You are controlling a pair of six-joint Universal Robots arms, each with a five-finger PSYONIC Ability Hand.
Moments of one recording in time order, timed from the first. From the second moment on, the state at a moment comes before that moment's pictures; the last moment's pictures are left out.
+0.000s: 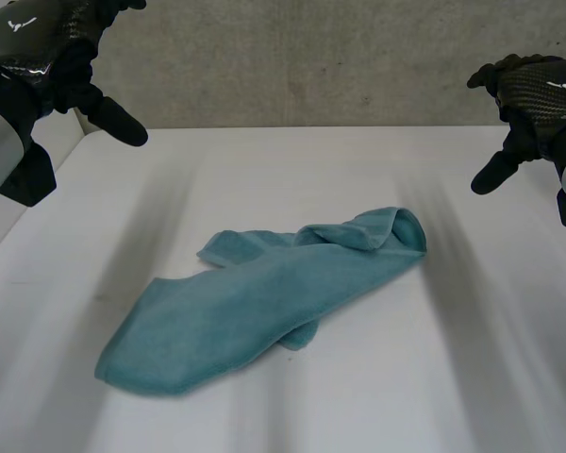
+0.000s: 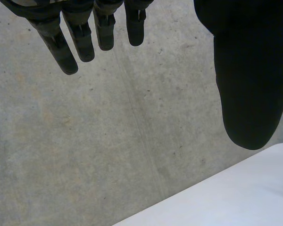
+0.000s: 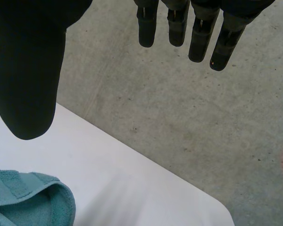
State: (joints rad) left arm 4.39 -1.52 -1.41 3.08 -1.44 3.11; right arm 1.84 -1.53 1.44 0.12 1.53 2.95; left_hand 0.20 0.20 0.22 0.21 0.05; right_hand 0.20 0.22 0.22 0.23 0.05
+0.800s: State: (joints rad) left arm 4.29 -2.11 -1.33 3.04 -1.40 3.33; right arm 1.80 -1.03 1.40 0.10 1.26 2.63; left_hand 0.35 0.35 0.34 0.35 0.17; right_hand 0.36 0.41 0.42 0.42 0.24
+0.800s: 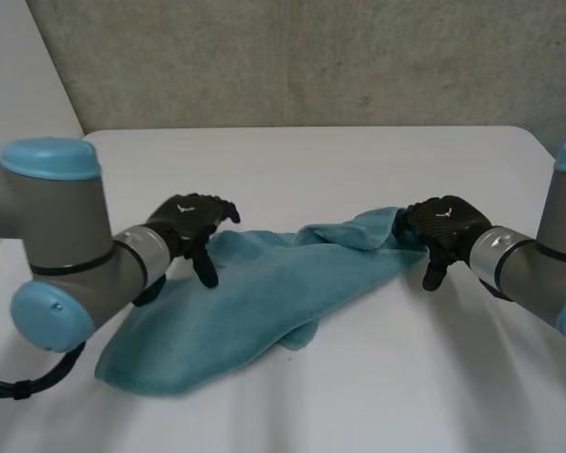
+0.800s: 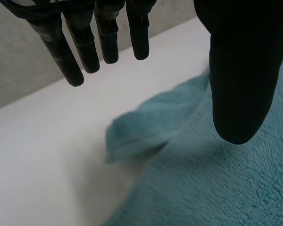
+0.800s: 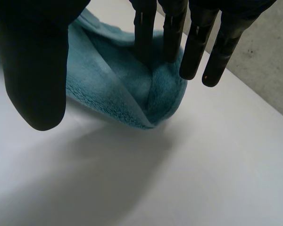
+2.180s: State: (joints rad) left arm 4.28 -2.05 -0.97 3.75 -1.62 3.33; right arm 1.88 -0.95 0.77 -0.38 1.50 2.87; left_hand 1.09 1.19 1.19 1.19 0.96; right_hand 0.98 1.18 1.18 1.19 0.97
